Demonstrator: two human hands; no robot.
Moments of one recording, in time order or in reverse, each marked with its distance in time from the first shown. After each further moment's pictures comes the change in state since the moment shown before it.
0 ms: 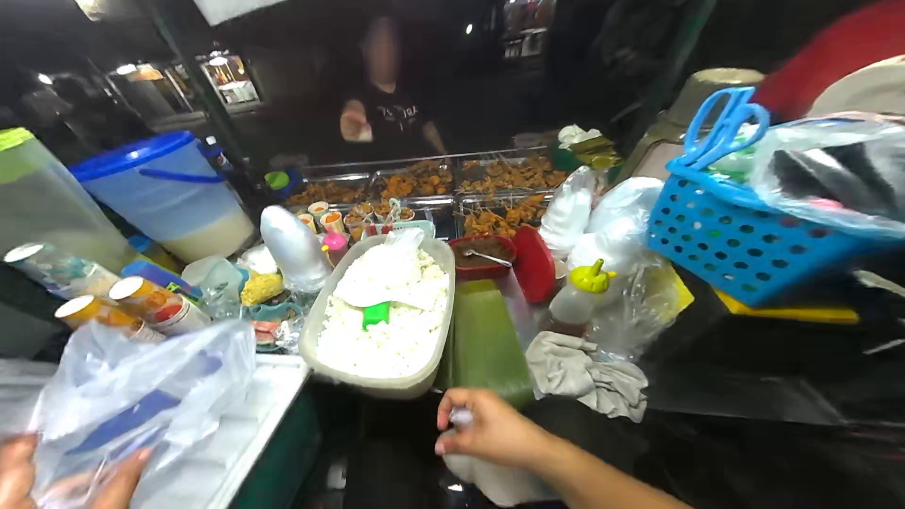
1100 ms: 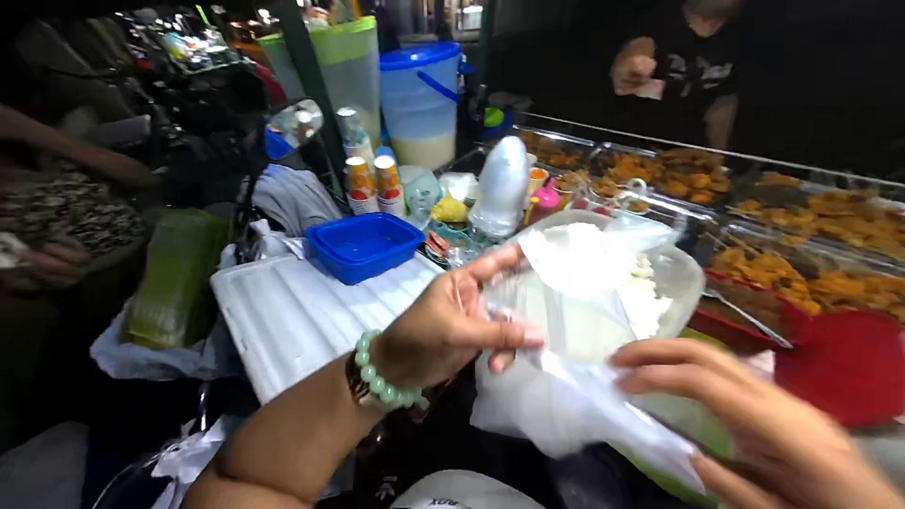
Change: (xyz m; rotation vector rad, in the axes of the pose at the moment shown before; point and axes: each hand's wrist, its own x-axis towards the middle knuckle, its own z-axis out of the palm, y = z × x) left_hand 0.000 0.134 0.020 -1.486 -0.613 -0.082; right_hand 0.016 -0.107 -0.029 -0.473 -0.108 -0.969
